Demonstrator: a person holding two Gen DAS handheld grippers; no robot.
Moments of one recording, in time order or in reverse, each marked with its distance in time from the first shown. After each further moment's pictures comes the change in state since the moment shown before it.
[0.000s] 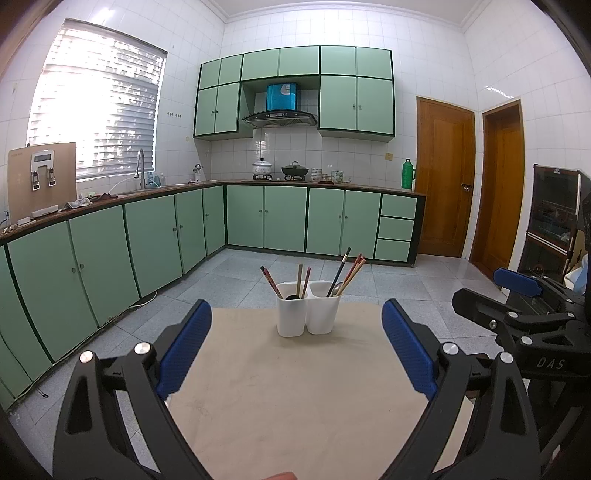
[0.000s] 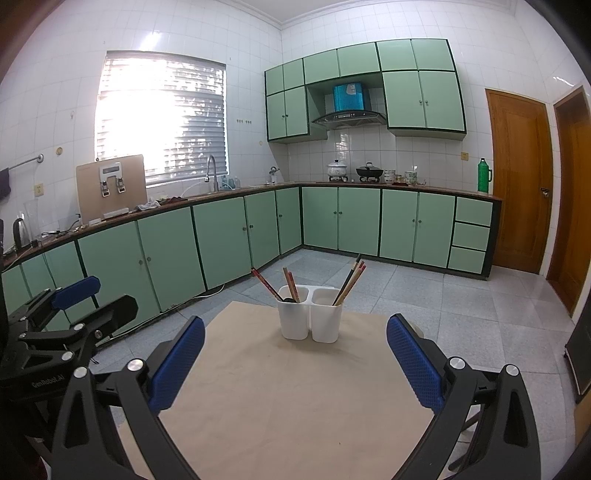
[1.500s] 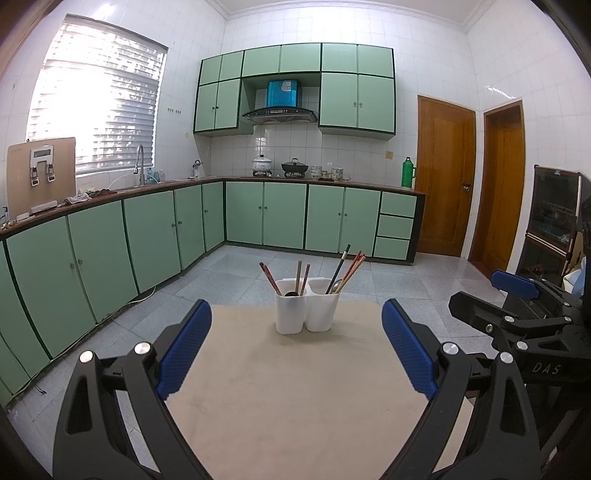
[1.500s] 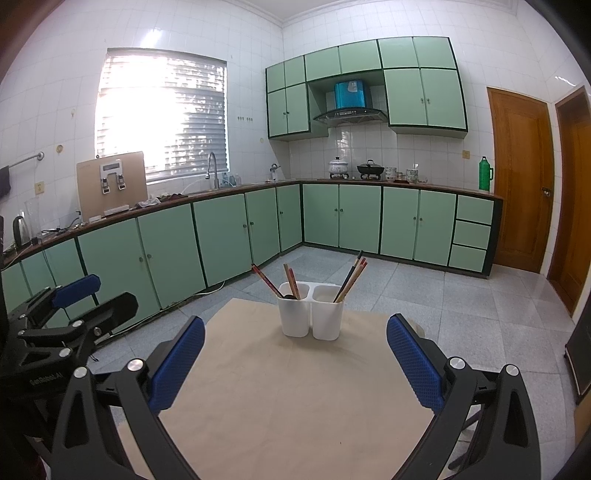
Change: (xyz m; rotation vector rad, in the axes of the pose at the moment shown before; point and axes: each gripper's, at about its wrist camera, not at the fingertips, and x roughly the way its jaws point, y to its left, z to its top) left arm 0.004 0.009 -0.001 -0.011 0.011 -0.008; right arm 0.004 0.007 -0.005 0.001 0.011 0.001
